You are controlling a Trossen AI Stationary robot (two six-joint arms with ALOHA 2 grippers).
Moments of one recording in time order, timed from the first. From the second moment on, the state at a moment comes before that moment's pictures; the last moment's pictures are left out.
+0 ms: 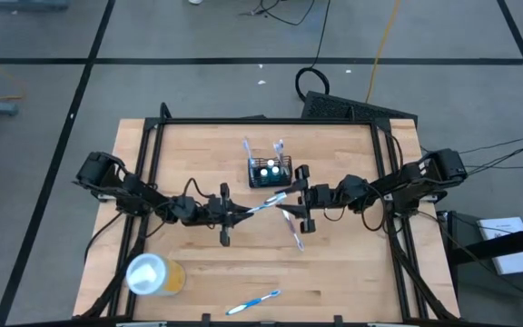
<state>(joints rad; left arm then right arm) -0.28 1.65 0.43 1.35 -0.32 -0.02 0.12 1.57 0.58 1.39 -0.03 -0.14</state>
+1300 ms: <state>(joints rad) -0.29 1.65 0.17 1.36 -0.34 -0.17 0.01 1.56 0.93 0.68 -0.02 -0.24</state>
